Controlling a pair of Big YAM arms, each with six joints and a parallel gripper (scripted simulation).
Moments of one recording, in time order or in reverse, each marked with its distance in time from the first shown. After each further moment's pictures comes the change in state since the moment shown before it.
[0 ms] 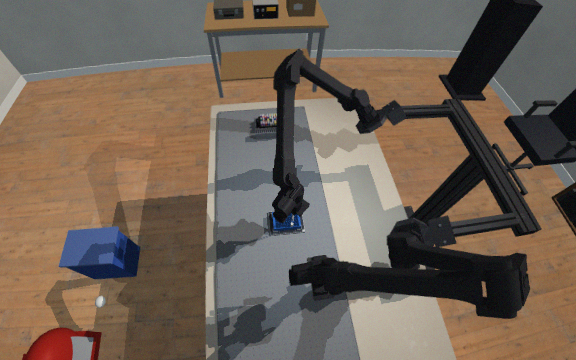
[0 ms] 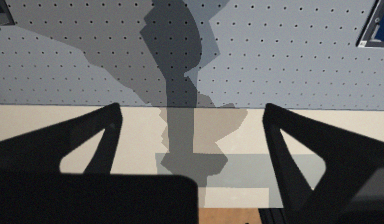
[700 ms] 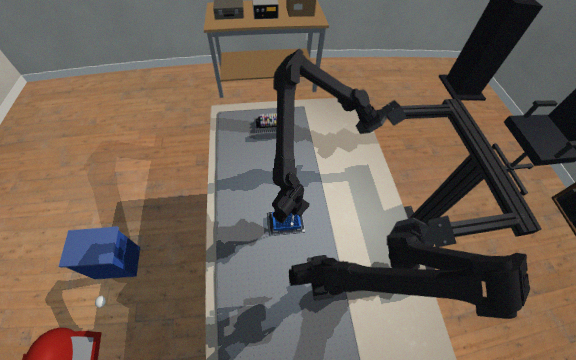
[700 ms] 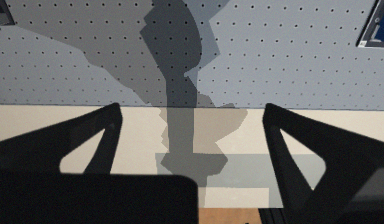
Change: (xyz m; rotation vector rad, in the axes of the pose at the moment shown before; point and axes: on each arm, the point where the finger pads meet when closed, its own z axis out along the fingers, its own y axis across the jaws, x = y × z) left arm 0.000 0.000 0.000 0.000 0.000 0.000; right arm 0.000 0.000 0.000 0.000 0.000 -0.001
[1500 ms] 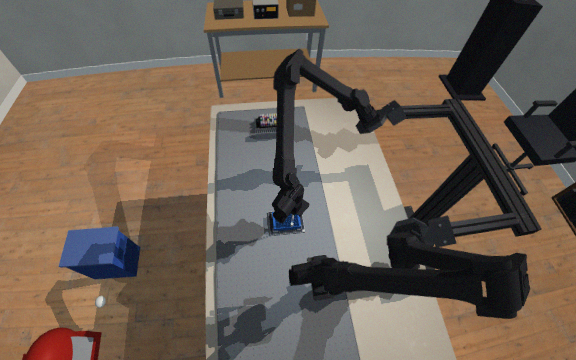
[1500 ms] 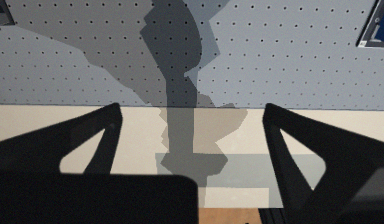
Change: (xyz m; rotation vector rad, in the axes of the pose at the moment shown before) left arm 0.000 0.000 0.000 0.000 0.000 0.000; right arm -0.001 0.000 0.000 0.000 -0.002 -0.005
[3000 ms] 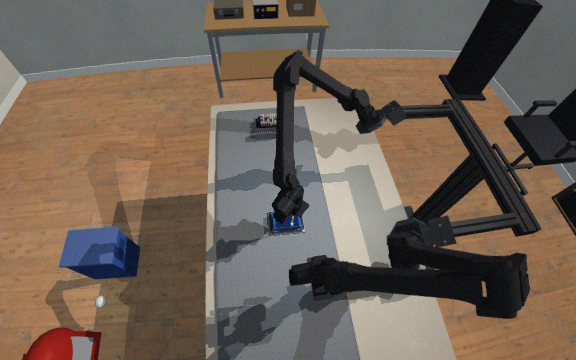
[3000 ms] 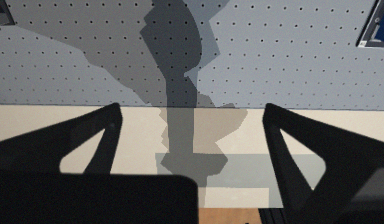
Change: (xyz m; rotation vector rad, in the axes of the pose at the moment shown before) left arm 0.000 0.000 0.000 0.000 0.000 0.000; right arm 0.000 0.000 0.008 0.001 0.000 0.001
